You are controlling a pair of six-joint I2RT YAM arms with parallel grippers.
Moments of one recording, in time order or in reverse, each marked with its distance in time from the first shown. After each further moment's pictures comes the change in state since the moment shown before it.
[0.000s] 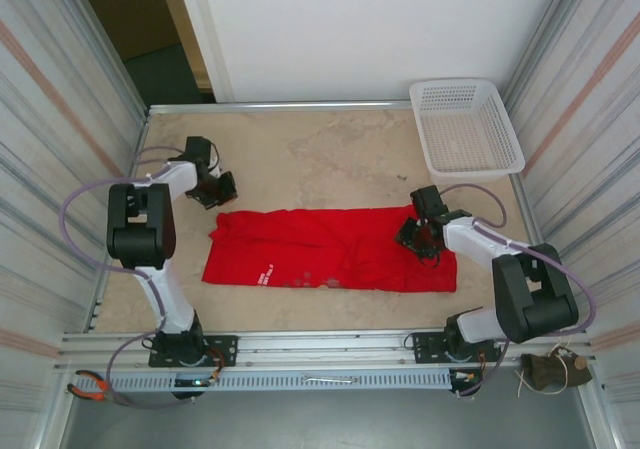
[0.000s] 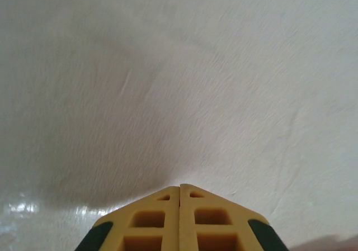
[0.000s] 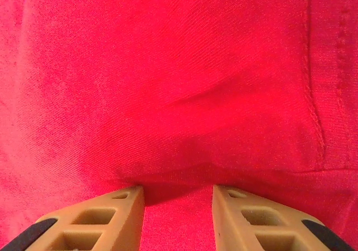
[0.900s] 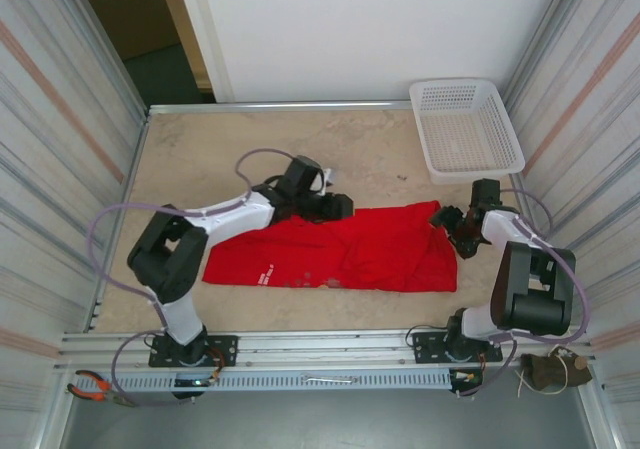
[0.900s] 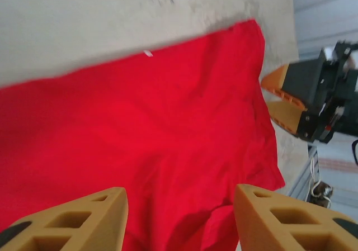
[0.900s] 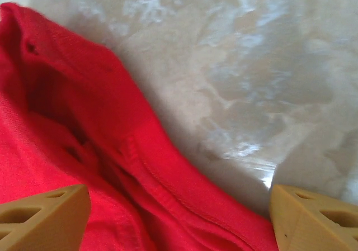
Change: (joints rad) left arm -0.706 -0.125 -0.101 0.409 0.194 -0.359; right arm -0.454 0.029 0.049 -0.052 -0.168 -0.188
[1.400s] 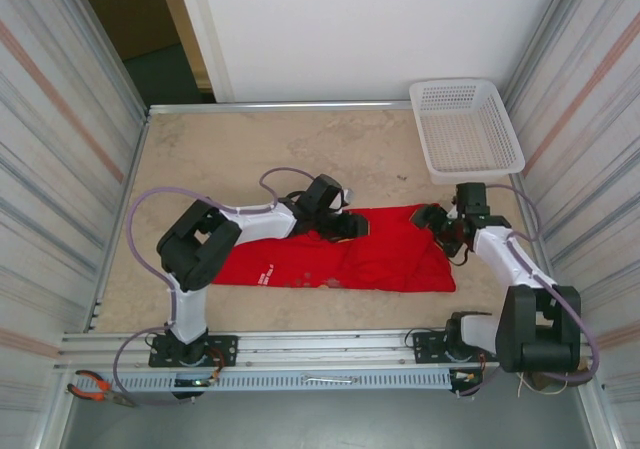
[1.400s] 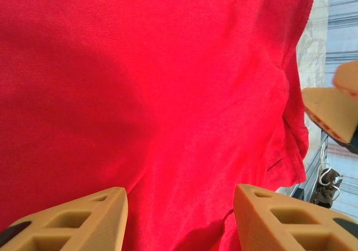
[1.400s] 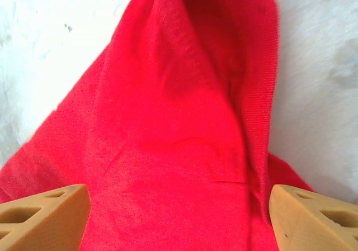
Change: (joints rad) left arm -0.082 0.146 0.001 0.092 0.016 -0.081; right arm 0.138 -0.216 -0.062 0.001 -0.036 0.051
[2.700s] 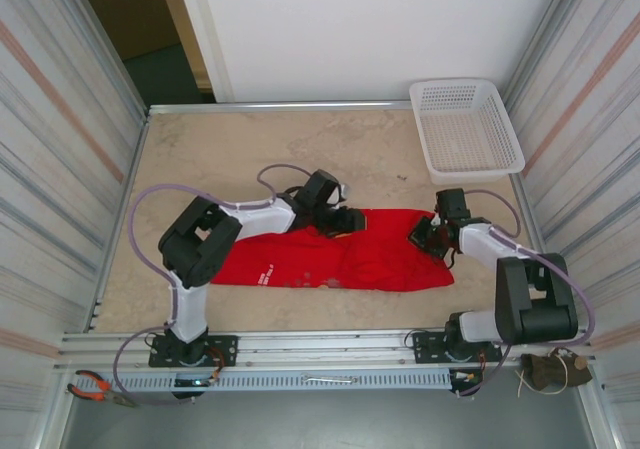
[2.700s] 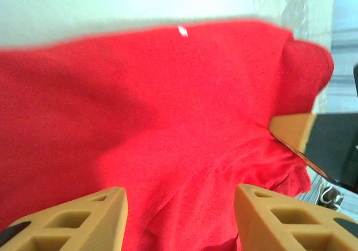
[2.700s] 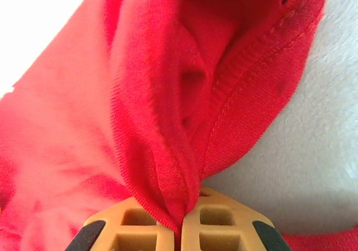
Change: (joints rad) left arm 0.103 -0.044 0.010 -0.050 -0.008 0.029; right arm 0.113 0.074 -0.029 0.090 0.018 0.026
